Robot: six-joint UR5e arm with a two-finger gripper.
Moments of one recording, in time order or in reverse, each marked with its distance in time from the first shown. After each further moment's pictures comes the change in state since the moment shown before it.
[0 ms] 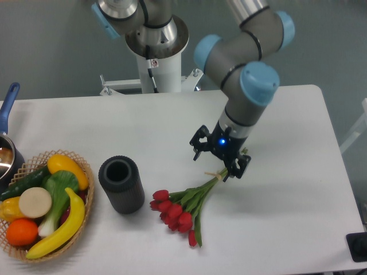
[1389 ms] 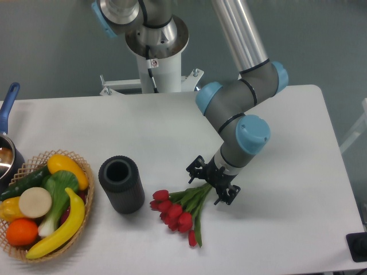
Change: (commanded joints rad) arm -0.064 -0.134 -0.009 0.112 -0.001 -0.003
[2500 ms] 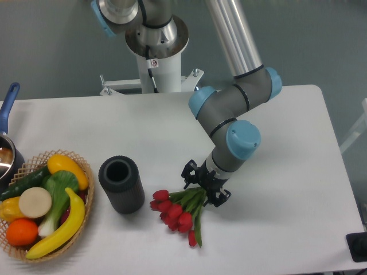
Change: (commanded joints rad) arm -0.018 -0.005 -0.005 -0.002 0.003 0.002
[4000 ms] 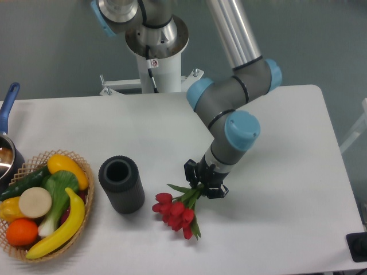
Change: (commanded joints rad) arm 0.008 0.113 0.005 0.000 -0.002 -0.026
